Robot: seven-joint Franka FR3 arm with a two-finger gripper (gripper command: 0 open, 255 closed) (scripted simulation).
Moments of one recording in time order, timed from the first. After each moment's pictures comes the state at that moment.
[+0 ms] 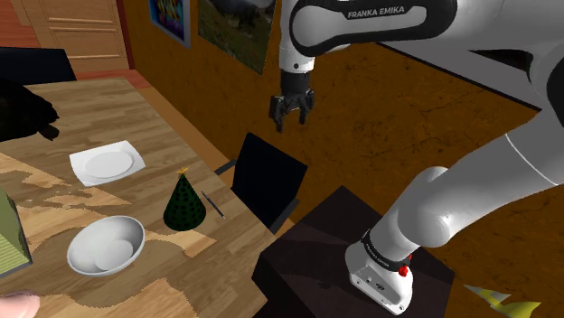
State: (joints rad) arm 0.06 -0.29 0.11 -2.23 0.02 1.72 0.24
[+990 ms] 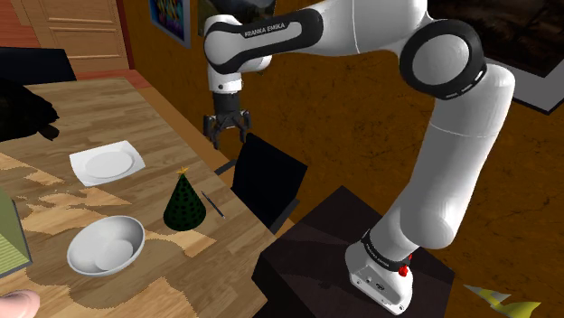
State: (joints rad) arm 0.13 0.32 0.18 -1.77 0.12 1.76 0.35
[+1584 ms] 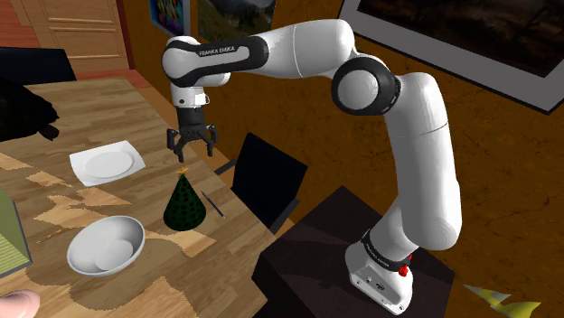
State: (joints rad) arm 0.19 0.72 0.20 -1.33 0.15 1.66 0.42
